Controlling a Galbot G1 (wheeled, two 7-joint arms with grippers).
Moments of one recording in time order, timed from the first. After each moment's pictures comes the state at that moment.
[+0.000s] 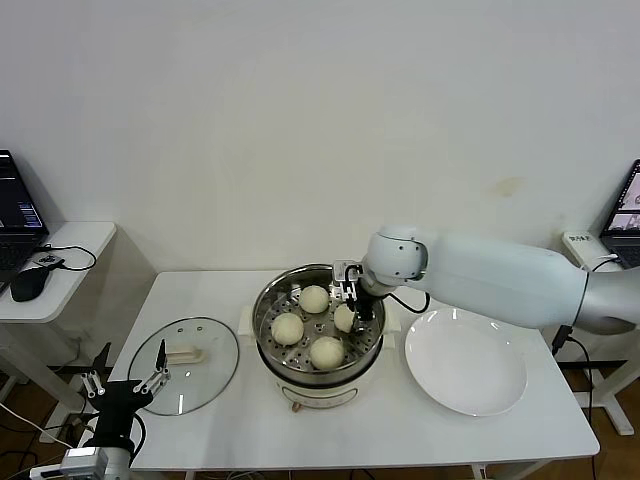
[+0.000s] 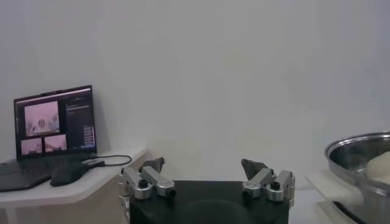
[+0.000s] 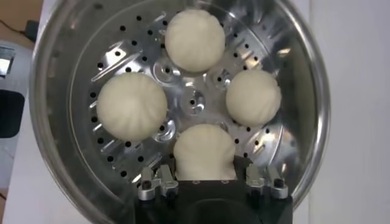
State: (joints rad) left arm 1.73 -1.26 -0.71 -2.20 -0.20 0.02 -0.20; right arm 0.42 1.00 -1.22 1.51 0.38 -0.71 -0.81
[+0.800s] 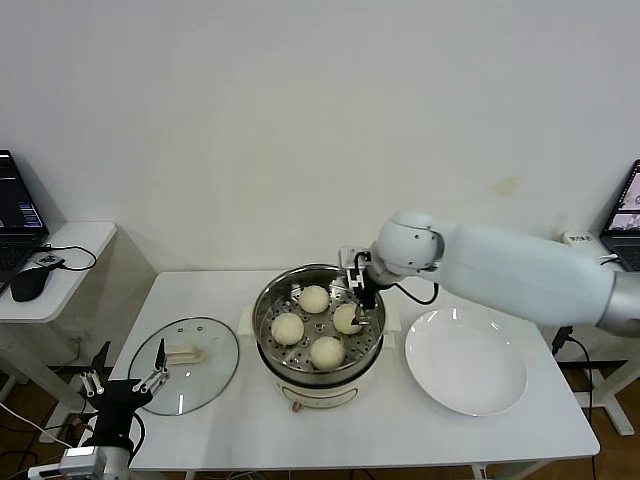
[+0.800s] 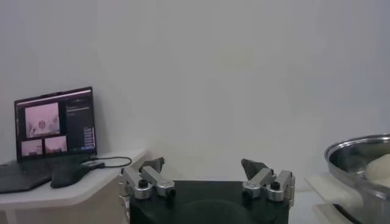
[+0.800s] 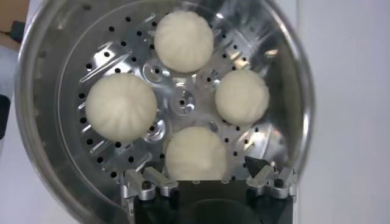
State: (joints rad) left arm 1.73 -1.26 -0.72 -2.20 -0.20 0.02 -0.20; right arm 0.43 0.90 -1.12 1.61 0.38 -0.71 -0.79
